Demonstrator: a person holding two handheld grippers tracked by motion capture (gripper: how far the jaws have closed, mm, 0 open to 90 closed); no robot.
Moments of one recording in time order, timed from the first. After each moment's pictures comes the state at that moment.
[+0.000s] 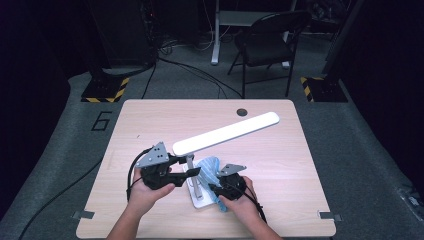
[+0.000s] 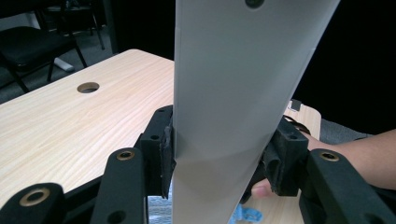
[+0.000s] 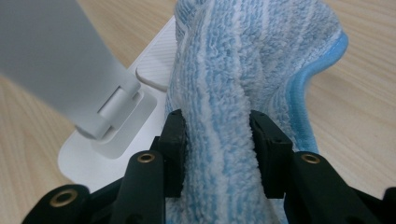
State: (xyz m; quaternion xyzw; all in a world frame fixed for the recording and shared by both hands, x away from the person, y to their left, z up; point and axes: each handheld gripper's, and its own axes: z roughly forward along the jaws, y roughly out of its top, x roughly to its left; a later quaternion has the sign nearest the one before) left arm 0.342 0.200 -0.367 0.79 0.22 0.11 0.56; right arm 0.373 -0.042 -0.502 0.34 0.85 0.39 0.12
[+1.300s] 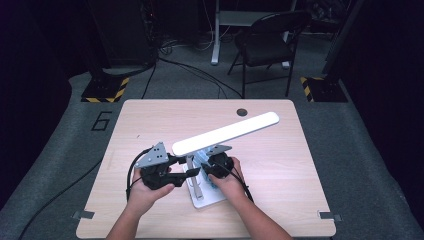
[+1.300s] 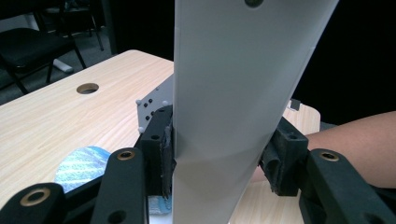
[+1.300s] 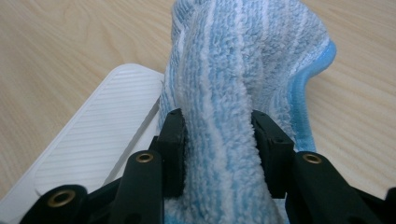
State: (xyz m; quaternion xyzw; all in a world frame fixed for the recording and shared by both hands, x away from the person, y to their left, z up) left arm 0.341 0.200 -0.368 0.79 0.22 0.11 0.57; right arm 0.441 -0.008 -0.503 0.35 0.84 0.37 0.16
